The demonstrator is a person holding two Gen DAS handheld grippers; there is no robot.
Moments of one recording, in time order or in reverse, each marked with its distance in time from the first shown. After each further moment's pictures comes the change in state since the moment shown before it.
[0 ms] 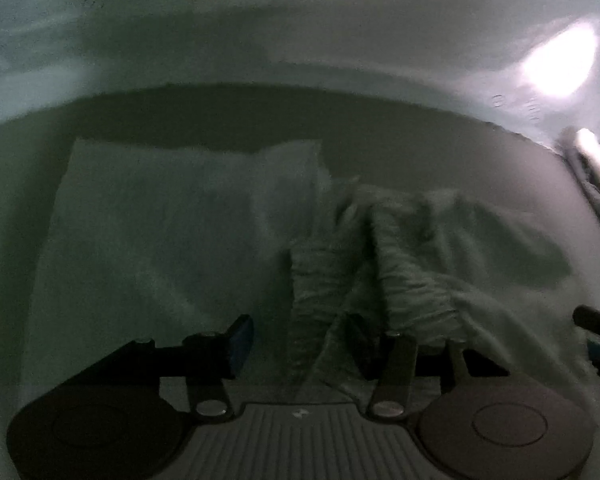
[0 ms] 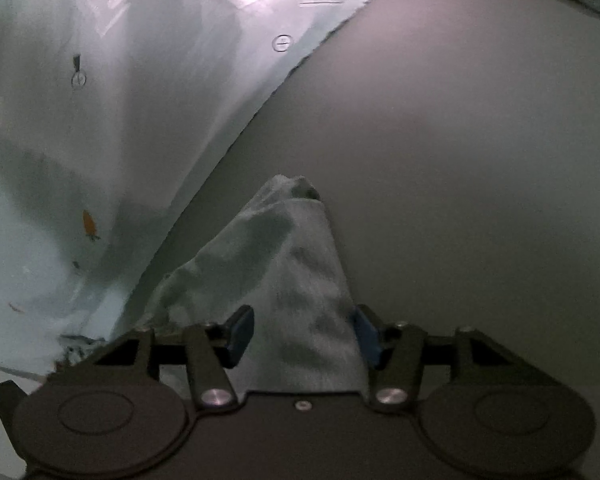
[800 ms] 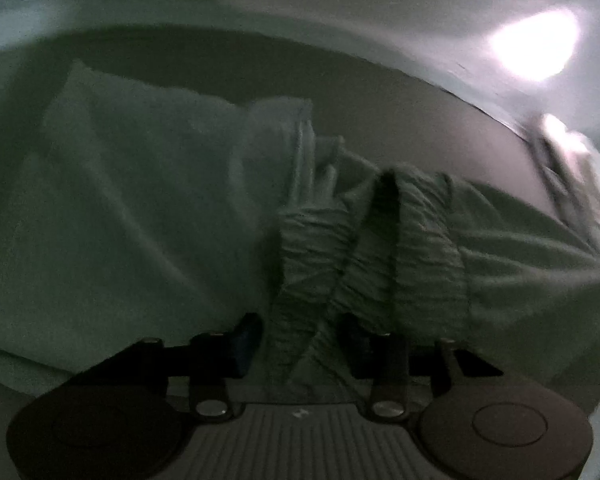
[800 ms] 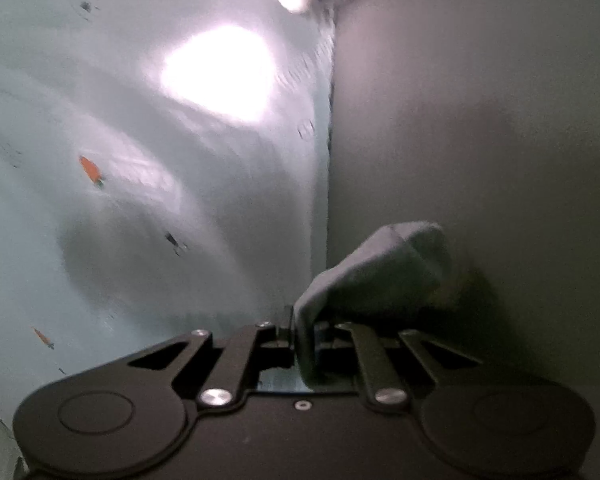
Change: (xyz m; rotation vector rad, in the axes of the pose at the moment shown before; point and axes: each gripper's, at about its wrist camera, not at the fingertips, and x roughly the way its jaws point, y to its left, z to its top) left arm -0.001 -0.075 -0.030 -0.042 0.141 -0.159; right arm -0.100 -0.047 -0.019 0.572 -0.231 0.429
